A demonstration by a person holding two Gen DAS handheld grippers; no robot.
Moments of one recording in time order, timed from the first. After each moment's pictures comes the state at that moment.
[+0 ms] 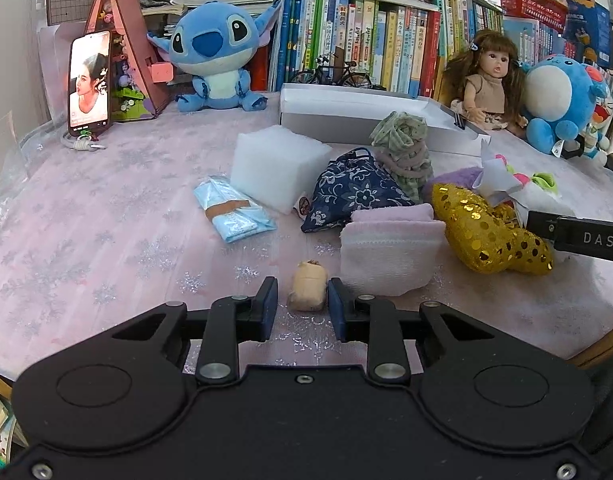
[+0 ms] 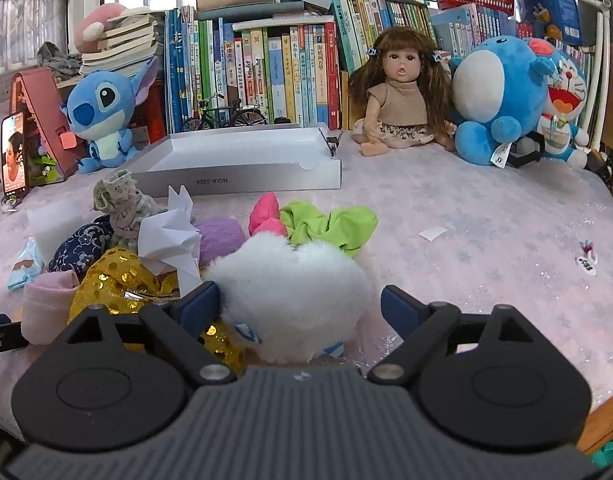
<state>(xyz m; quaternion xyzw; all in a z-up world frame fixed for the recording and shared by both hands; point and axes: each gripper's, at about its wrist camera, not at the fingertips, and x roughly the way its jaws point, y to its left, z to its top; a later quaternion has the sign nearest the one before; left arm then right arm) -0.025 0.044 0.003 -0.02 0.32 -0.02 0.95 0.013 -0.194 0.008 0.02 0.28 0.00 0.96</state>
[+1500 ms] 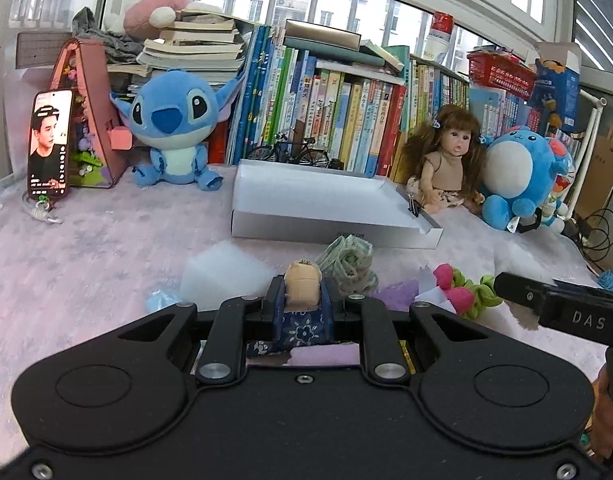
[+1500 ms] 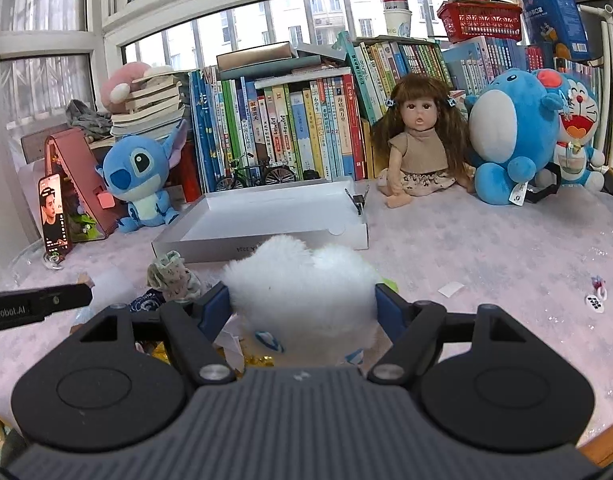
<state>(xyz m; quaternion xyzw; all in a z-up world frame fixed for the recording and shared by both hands) 0.006 0.040 0.069 -0.07 0.25 -0.08 0.96 0.003 -0.201 0.057 0.06 0.22 0.04 0.97</state>
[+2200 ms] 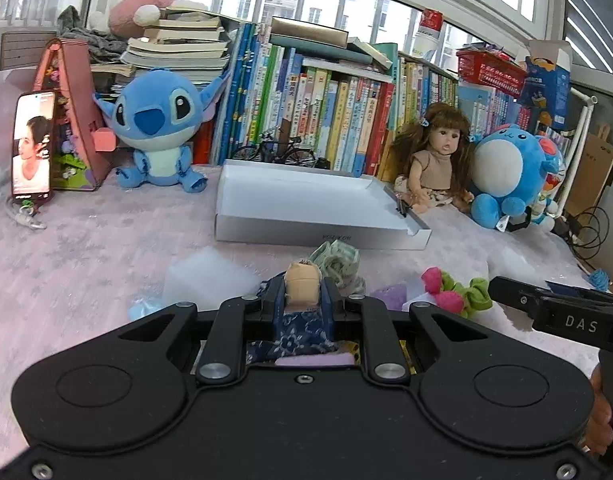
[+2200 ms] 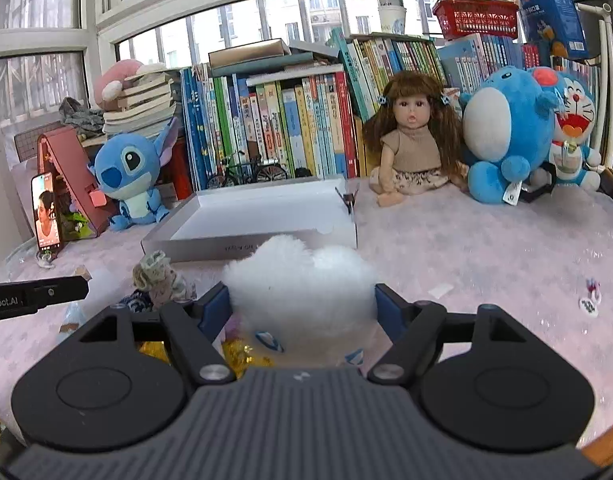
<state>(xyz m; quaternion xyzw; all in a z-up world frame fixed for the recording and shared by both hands) 0.016 0.036 0.071 -0.07 0.25 -0.10 0.96 0.009 -0.210 0.058 0.06 0.23 0.04 0.97</state>
